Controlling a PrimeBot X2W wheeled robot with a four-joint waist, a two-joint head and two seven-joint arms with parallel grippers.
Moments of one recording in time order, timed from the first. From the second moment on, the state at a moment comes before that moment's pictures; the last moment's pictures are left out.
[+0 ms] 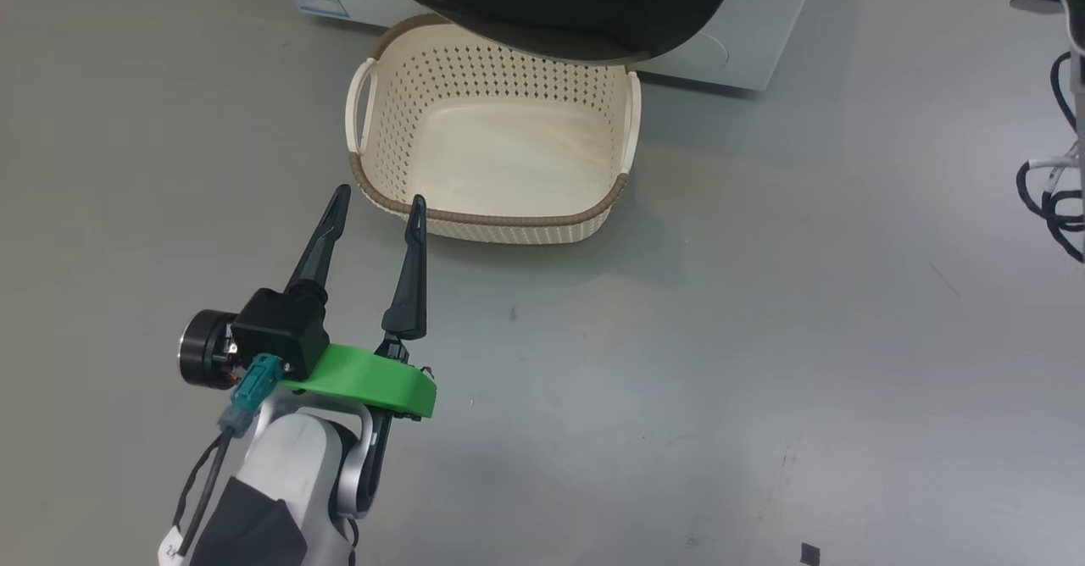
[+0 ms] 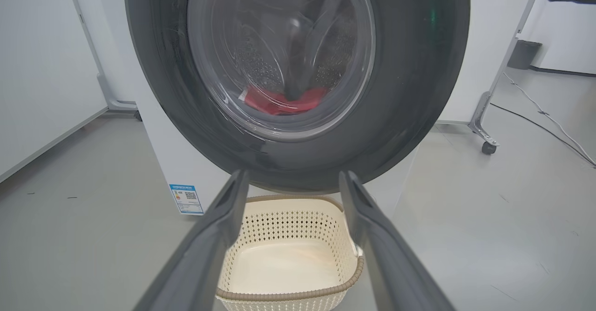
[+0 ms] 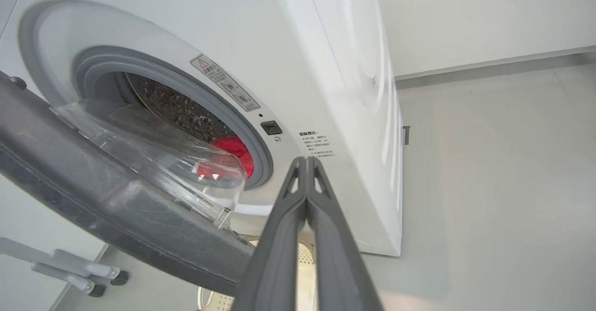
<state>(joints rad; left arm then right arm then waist) -0.35 0.03 -0.37 0.19 -0.35 0.10 -0.25 -1.10 -0.26 0.13 0.64 0.75 0.13 0.38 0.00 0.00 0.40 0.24</state>
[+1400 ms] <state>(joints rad) -0.20 0.03 -0.23 0.20 -0.31 0.09 -0.25 -0.44 -0.20 0.30 0.43 0.51 0.04 -0.25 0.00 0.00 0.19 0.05</state>
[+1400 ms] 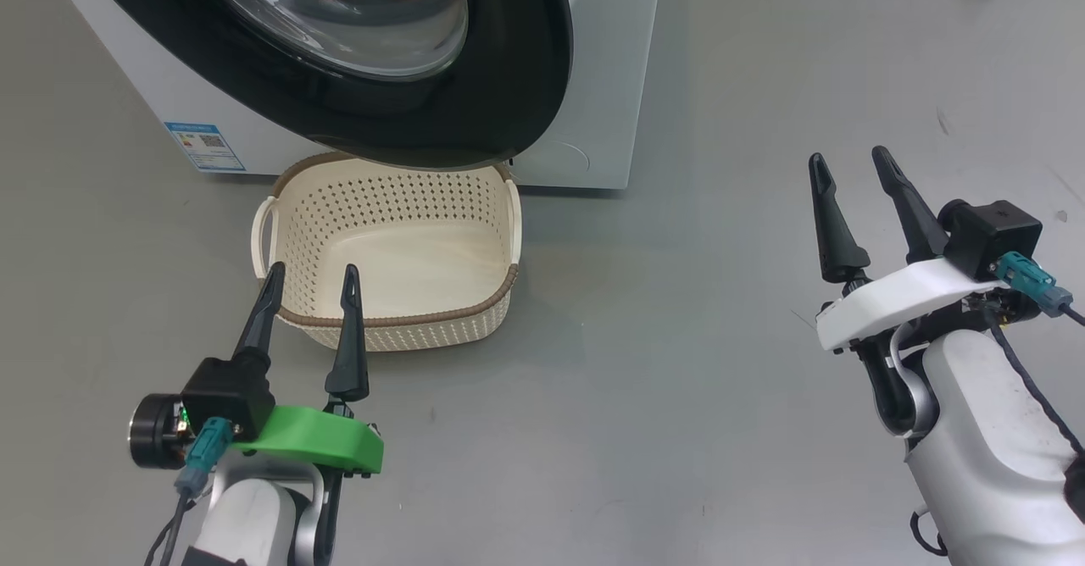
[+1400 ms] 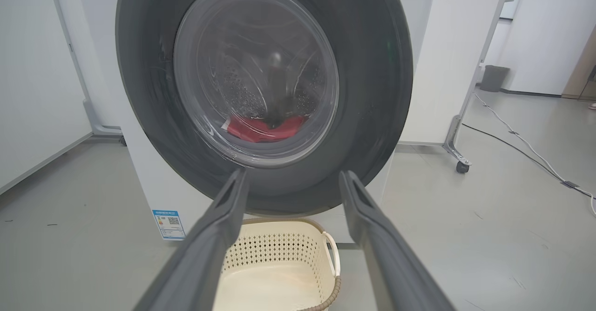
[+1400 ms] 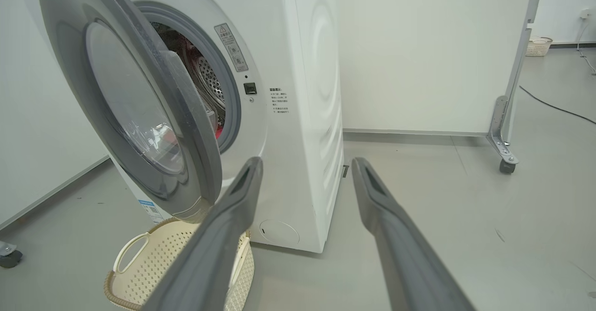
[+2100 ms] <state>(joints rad) -0.19 0.03 -0.23 0.19 -0.30 0.08 -0.25 -0.33 -0.17 0.25 0.31 0.47 0.01 -0.25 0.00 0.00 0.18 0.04</state>
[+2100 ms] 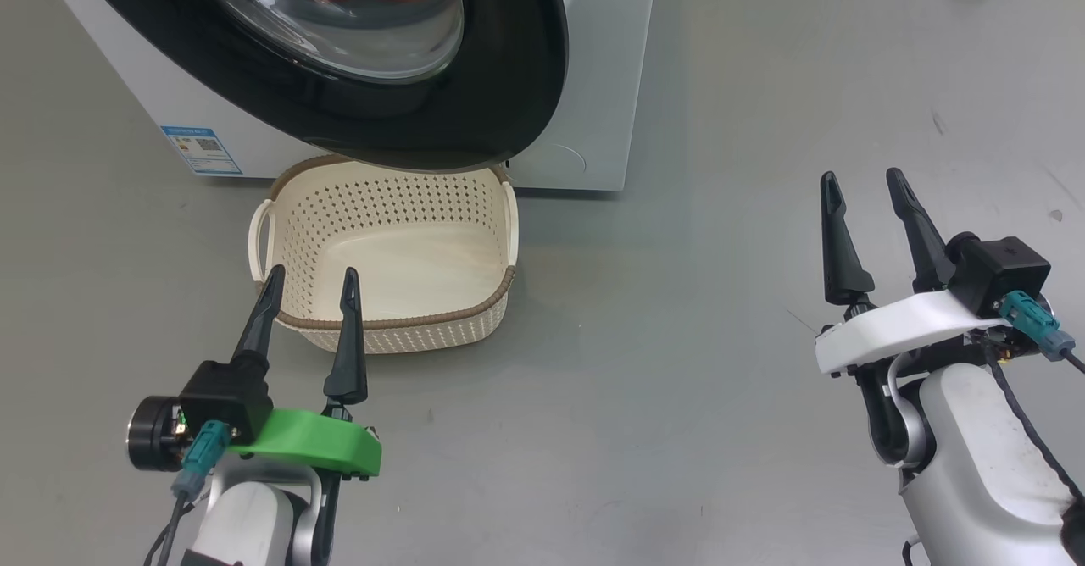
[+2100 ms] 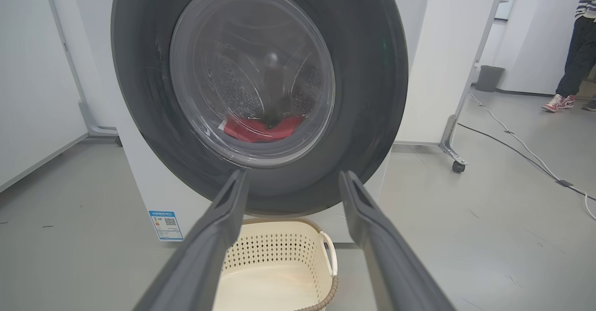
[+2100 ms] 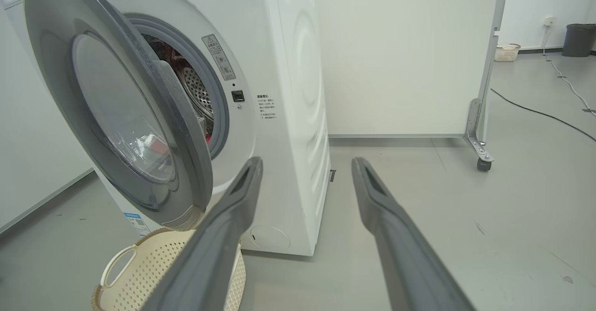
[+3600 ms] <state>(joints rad) -0.19 0.03 -0.21 0.19 -0.31 0.08 -0.25 -0.27 -0.13 0.19 0.24 0.40 0.03 -0.25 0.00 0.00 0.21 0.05</state>
